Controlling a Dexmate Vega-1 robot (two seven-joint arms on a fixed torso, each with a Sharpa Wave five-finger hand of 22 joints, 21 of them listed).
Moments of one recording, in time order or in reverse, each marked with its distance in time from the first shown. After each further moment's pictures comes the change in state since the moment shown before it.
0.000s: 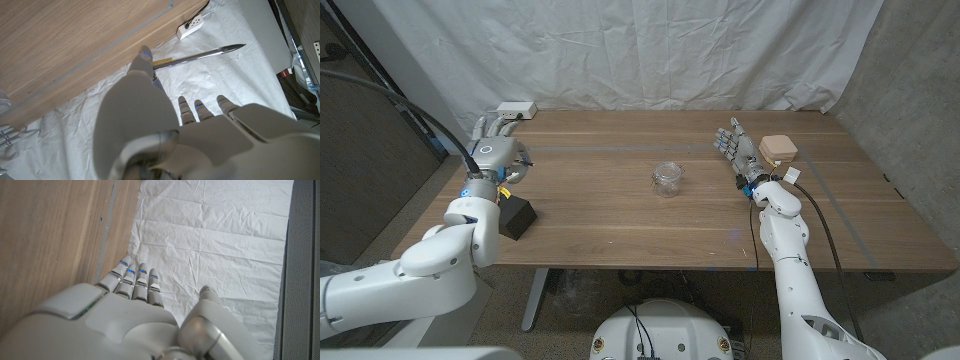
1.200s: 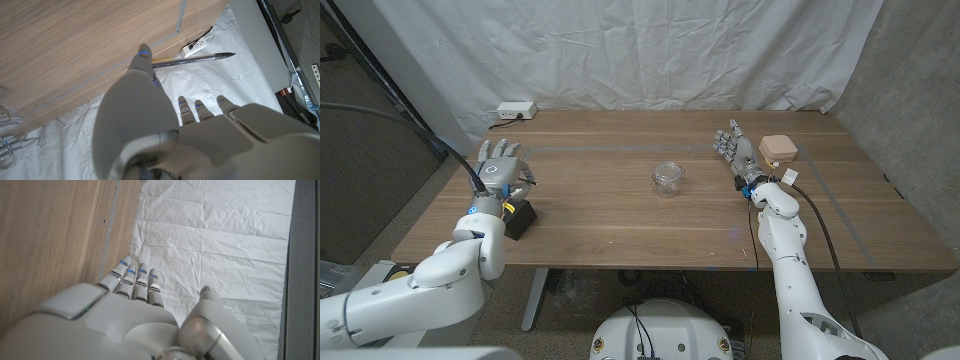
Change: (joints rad) left arm 0.016 -0.086 0.048 0.079 0.014 -0.051 0.003; left_hand 0.000 0.000 0.004 -0.004 0.000 -0.009 -0.008 -0.014 0.011 0.000 0.000 0.001 0.000 -0.006 0.006 0.000 0.000 -0.003 -0.003 0.000 0.000; right arm 0.015 -0.001 0.002 0.040 0.002 0.014 0.003; right_hand -0.004 -0.004 0.000 0.000 0.000 0.000 0.000 0.000 0.000 0.000 0.000 0.000 0.000 -0.005 -0.005 0.000 0.000 0.000 0.000 0.000 -0.003
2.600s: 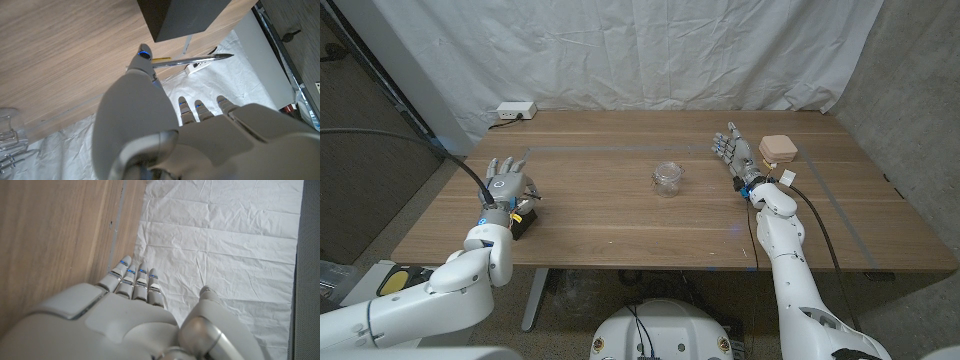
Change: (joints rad) left arm -0.056 -0.071 0.098 0.087 0.029 -0.034 -0.041; left_hand -0.002 -0.006 0.014 0.000 0.000 0.000 -0.001 -0.014 0.008 -0.009 0.002 0.003 0.000 0.000 0.000 0.000 -0.002 -0.002 -0.001 0.000 0.000; right arm 0.024 -0.004 0.007 0.057 -0.003 0.009 -0.001; right_hand 0.000 0.000 0.006 0.006 0.000 0.000 0.000 0.000 0.000 0.000 0.000 0.000 0.000 0.000 0.000 0.000 0.000 -0.004 -0.004 0.008 -0.002
